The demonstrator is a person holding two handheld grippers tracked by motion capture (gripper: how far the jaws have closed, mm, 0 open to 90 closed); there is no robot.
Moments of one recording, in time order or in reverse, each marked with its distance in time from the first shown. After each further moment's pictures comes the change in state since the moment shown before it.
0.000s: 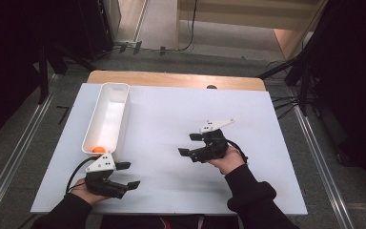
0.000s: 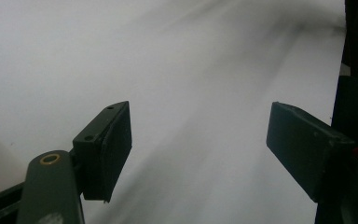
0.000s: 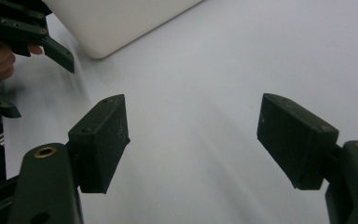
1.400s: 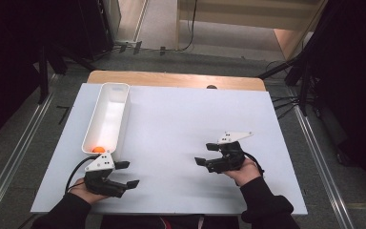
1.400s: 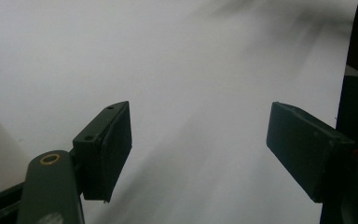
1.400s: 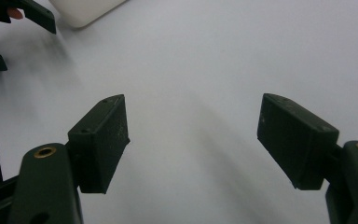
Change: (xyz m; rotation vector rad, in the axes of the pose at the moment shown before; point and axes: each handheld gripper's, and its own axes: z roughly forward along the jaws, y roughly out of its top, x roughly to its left) left arm 0.002 -0.001 -0.001 -0.003 0.012 -0.007; right arm -0.006 -0.045 -0.032 0.014 -0.060 0.063
